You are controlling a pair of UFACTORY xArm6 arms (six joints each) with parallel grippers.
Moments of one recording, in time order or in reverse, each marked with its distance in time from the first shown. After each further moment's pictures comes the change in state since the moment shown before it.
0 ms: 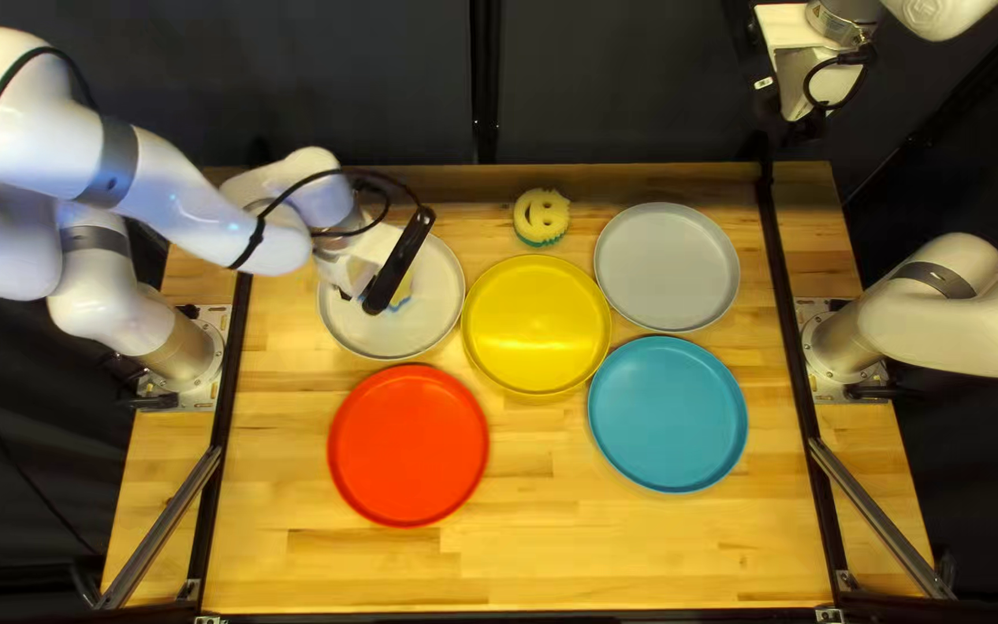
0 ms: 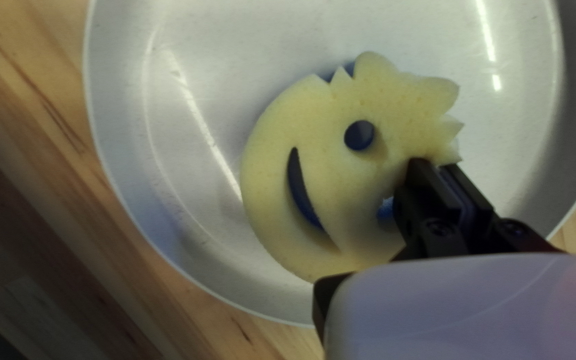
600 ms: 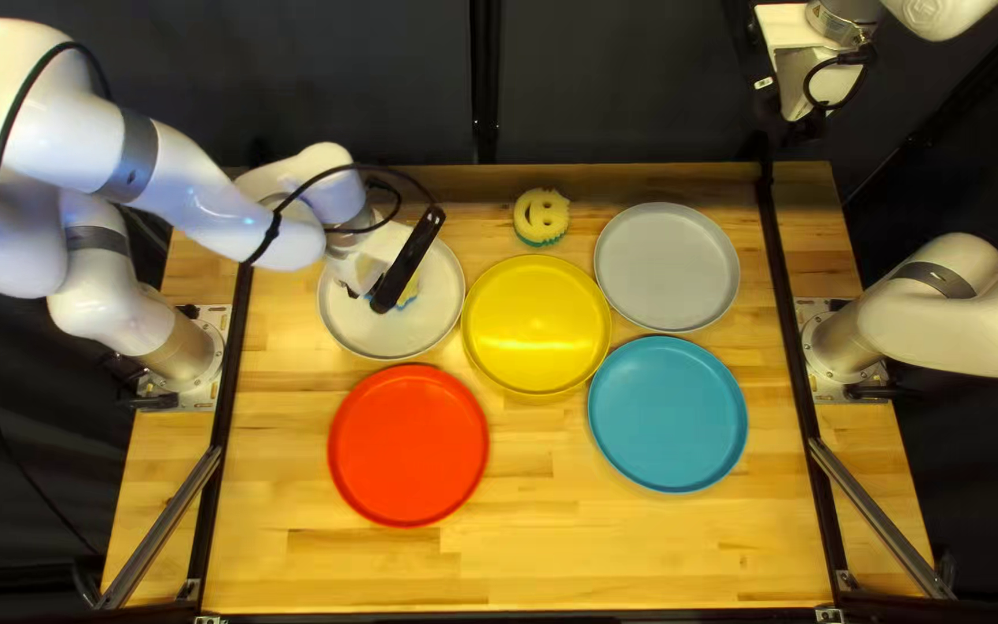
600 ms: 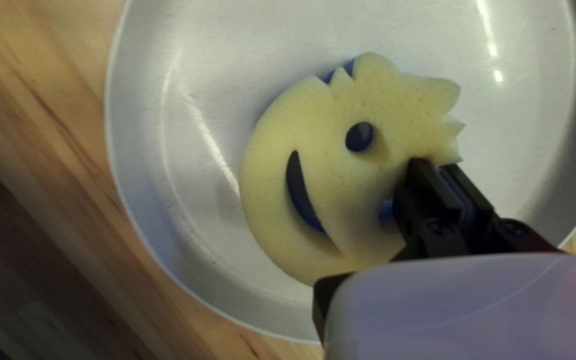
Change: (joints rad) left arm -0.219 -0.114 0.167 -0.045 -0.081 -0.149; right arm 0.000 0.000 0.000 0.000 0.000 0.000
